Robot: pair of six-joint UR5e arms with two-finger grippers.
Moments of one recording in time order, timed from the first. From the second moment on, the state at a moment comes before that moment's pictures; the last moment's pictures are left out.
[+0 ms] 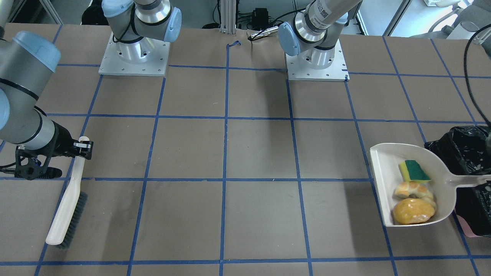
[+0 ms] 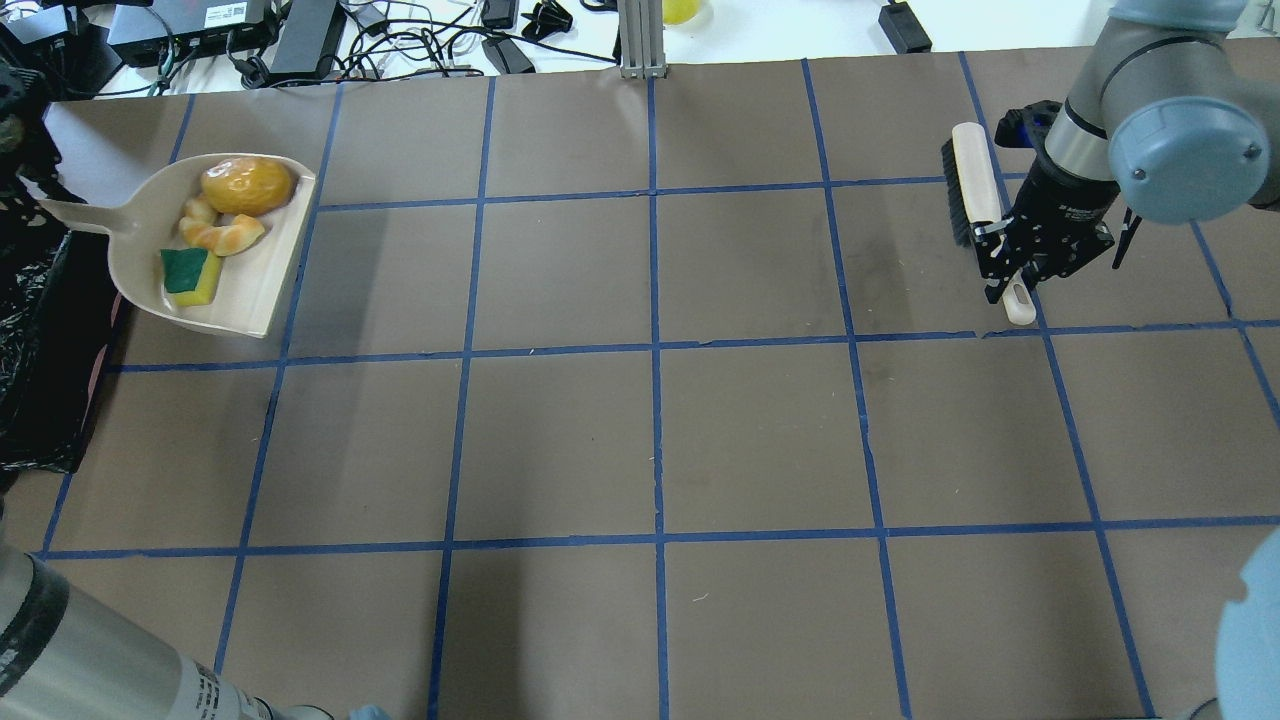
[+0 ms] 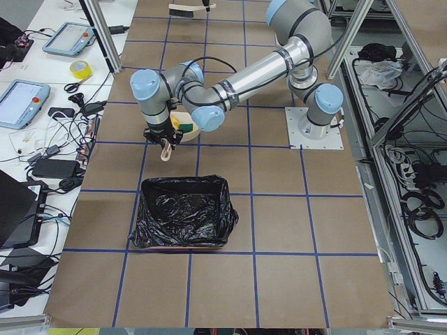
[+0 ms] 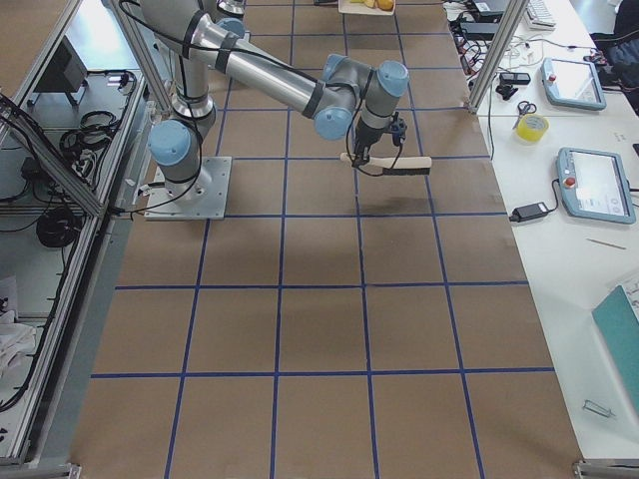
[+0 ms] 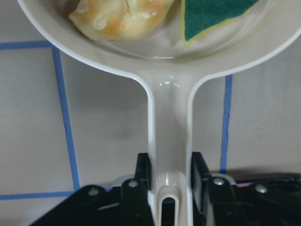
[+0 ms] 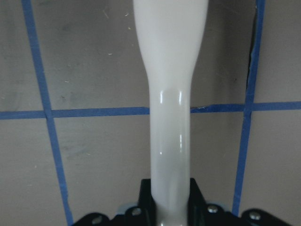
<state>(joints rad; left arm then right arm) -0.96 -2.05 -1.21 -1.48 1.61 2.21 1.30 -1.28 1.72 -1.82 -1.60 -0.24</state>
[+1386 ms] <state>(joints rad) -0.69 -2.16 -0.98 -1.25 1.77 2.70 1.22 -1.21 1.77 -1.89 -1.70 -0.33</state>
